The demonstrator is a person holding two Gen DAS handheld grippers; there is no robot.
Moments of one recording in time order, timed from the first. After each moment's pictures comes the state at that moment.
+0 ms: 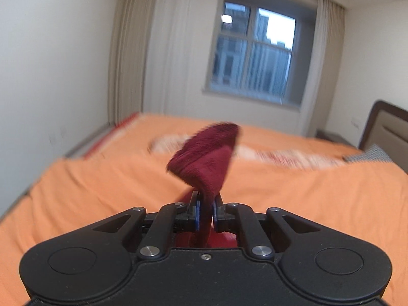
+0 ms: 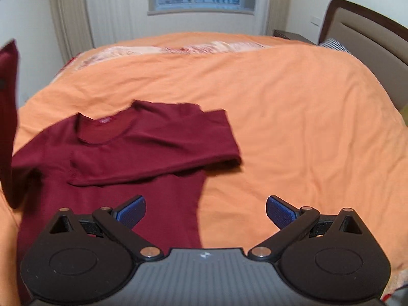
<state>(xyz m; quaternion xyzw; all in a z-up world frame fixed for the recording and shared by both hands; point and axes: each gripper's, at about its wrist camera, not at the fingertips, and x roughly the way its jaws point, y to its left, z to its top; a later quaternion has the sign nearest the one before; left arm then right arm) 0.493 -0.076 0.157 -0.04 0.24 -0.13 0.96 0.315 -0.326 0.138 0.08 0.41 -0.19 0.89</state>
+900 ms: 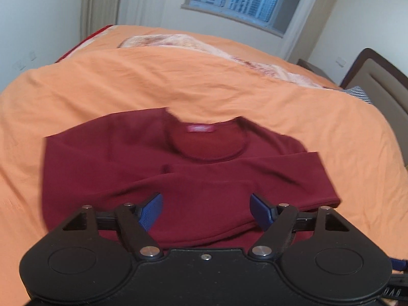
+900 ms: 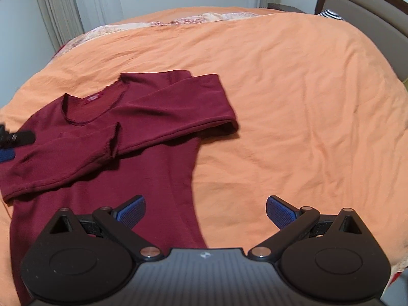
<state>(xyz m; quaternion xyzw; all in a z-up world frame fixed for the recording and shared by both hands) 0.471 -0.061 0.087 -0.05 0.42 -0.19 0.89 0.321 -0.331 0.103 0.12 0.46 -0.18 0.86</state>
